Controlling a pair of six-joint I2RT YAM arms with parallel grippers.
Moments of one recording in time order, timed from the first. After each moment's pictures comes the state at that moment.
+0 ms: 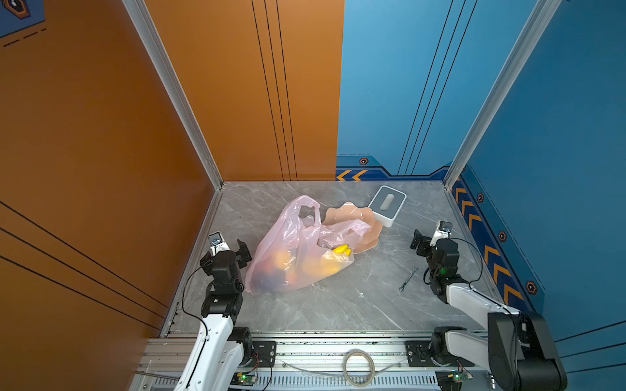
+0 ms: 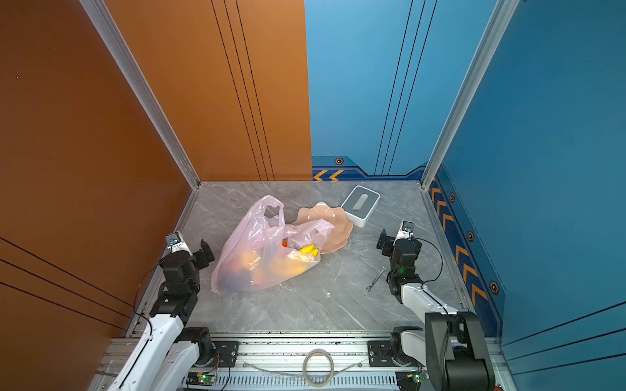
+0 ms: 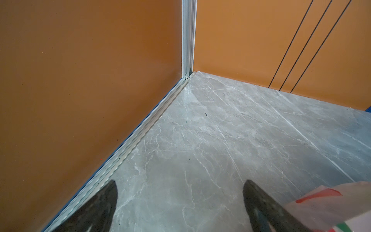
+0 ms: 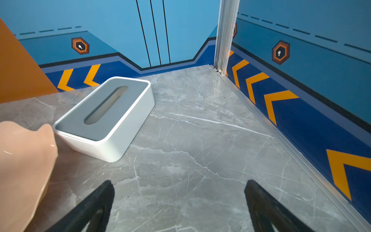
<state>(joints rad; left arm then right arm) 0.04 0.70 0.36 0.00 -0.43 -0.16 0.02 1.22 0.33 0.57 0.25 0.14</state>
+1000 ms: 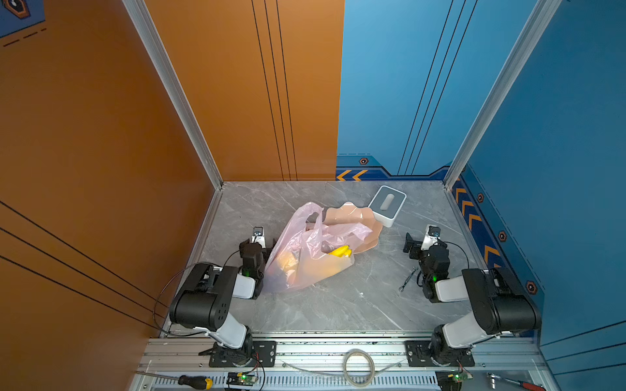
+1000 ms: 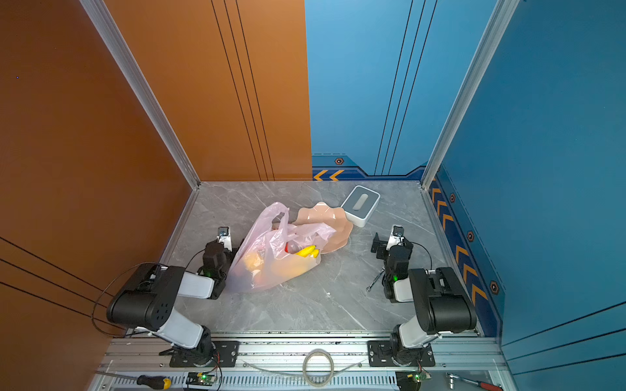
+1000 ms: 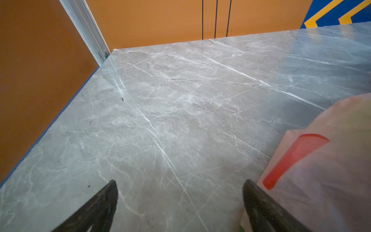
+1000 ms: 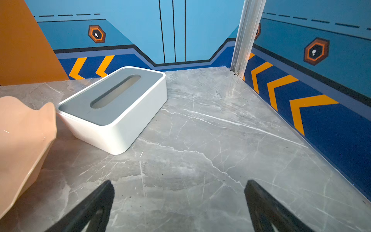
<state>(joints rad) -0.11 1.58 0.30 0.93 -0.23 0.03 0.04 1.54 0.25 1.05 0.20 0.07</state>
